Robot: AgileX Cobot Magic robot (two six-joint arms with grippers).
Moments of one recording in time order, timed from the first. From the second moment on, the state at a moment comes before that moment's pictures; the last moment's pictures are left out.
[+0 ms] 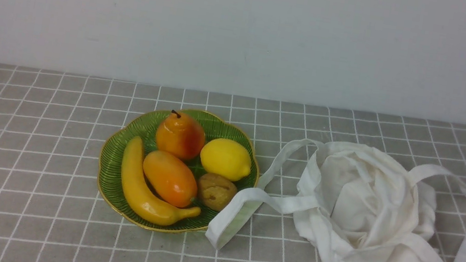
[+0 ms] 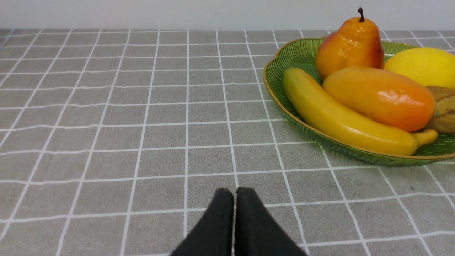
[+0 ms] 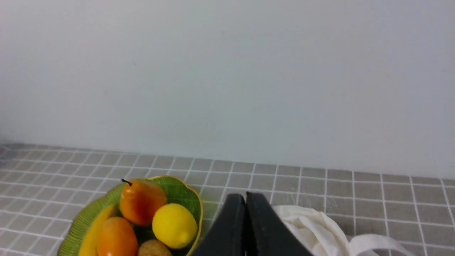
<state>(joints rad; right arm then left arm) 0.49 0.56 -0.76 -0.33 0.55 0.48 -0.01 -0.02 0.03 -0.12 0.37 0.07</state>
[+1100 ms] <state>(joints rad) 0.49 0.44 -0.61 -0.17 0.11 0.24 -0.01 -0.02 0.03 -0.12 0.37 0.07</state>
